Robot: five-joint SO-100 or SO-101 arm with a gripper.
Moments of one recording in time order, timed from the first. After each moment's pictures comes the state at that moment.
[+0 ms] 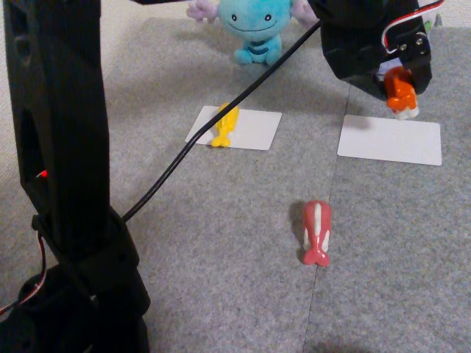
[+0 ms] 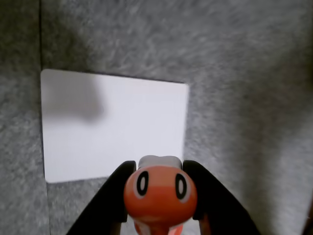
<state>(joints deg) 38.8 68.9 83.3 41.8 44.9</state>
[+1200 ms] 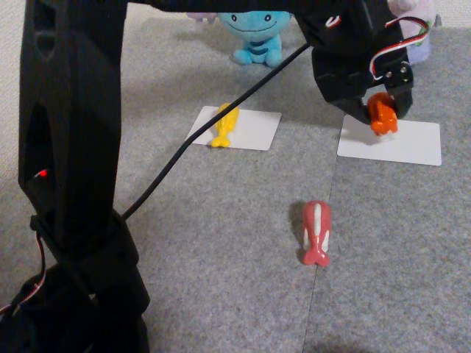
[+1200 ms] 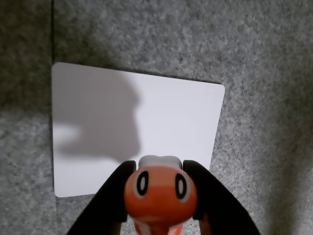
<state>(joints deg) 37.6 65.7 83.2 41.3 45.0</state>
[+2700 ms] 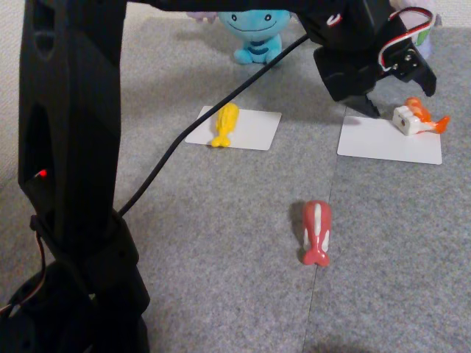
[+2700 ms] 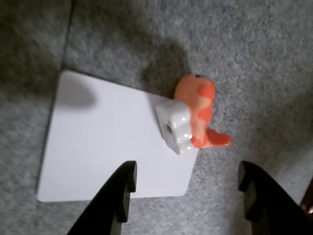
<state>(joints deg) 36.7 65.7 83.2 38.8 34.3</state>
